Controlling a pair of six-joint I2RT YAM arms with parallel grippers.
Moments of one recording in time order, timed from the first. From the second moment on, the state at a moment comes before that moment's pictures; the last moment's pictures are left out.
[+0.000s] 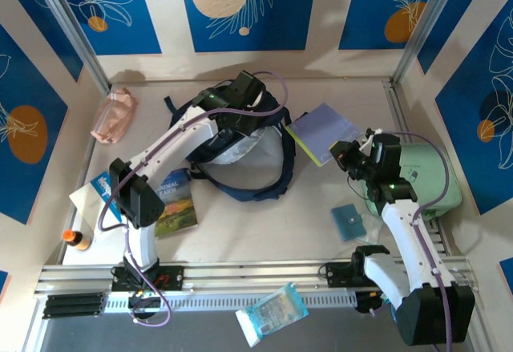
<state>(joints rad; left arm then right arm) -0.73 1.90 1.99 -1.06 -0.32 -0.08 0.04 0.87 0.66 -0.31 -0.43 0.96</state>
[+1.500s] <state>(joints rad) -0.73 1.81 1.98 -0.94 -0.02 -0.18 0.55 1.85 0.97 0.27 -0.17 1.39</state>
